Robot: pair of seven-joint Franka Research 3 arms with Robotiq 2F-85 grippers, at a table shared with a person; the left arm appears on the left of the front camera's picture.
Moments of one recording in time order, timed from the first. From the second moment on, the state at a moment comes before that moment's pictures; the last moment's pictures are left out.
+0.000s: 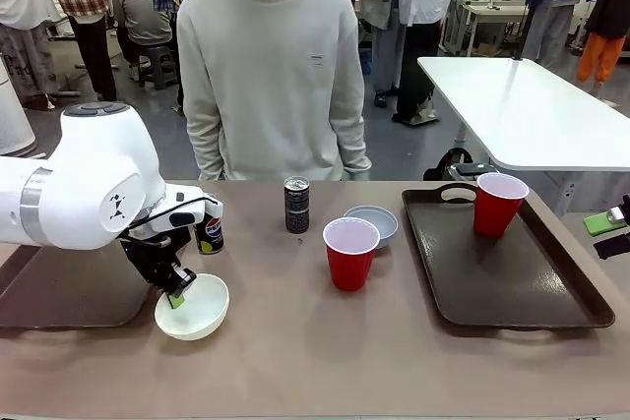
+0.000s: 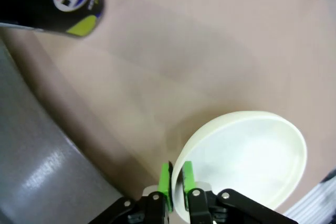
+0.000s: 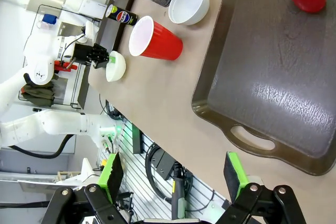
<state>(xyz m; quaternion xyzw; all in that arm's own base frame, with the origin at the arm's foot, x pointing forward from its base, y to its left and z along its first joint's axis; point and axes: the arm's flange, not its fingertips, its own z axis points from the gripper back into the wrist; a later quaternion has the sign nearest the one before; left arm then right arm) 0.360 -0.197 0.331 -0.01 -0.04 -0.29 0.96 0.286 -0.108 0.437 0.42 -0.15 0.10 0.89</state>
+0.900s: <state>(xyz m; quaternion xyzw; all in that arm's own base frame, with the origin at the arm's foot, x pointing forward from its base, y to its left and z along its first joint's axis) 0.377 -0.186 0.418 -0.02 -0.03 -0.09 0.99 0.286 -0.109 0.437 0.42 -0.15 0.10 0.89</state>
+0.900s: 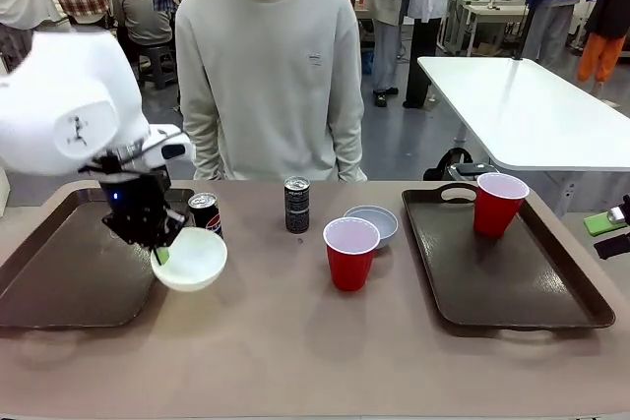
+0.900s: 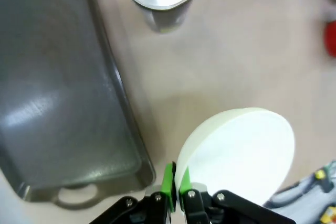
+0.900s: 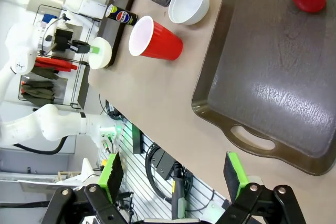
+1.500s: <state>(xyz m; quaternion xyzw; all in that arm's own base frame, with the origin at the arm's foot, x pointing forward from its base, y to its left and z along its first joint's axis) 0.377 -0.189 0.441 -0.04 -0.02 -0.07 1.00 0.286 -0.109 0.437 0.42 -0.15 0.10 0.89</state>
